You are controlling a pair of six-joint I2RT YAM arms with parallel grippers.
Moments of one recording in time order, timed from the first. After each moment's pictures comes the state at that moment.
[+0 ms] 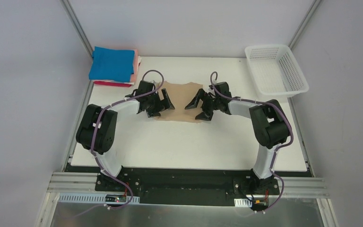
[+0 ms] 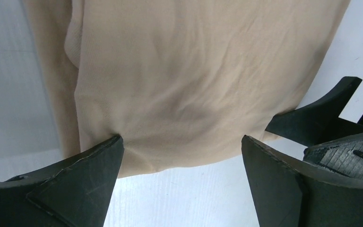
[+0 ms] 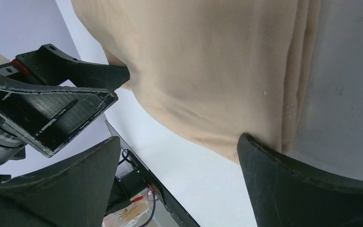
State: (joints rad) left arm -0.33 1.76 1.02 -0.19 0.23 -0.66; right arm 0.43 1.91 1.09 -0.04 -0.58 0.92
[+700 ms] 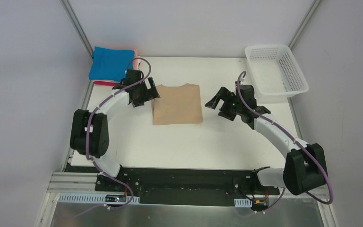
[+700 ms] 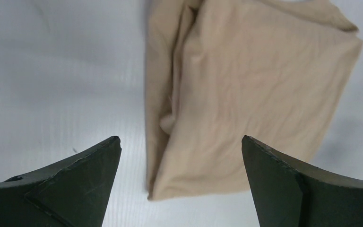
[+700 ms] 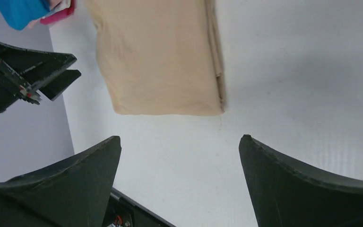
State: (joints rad) left arm -0.23 1.58 1.09 -0.35 0.07 -0.58; right arm 0.37 1.34 0.87 -0.21 -0.28 0.81
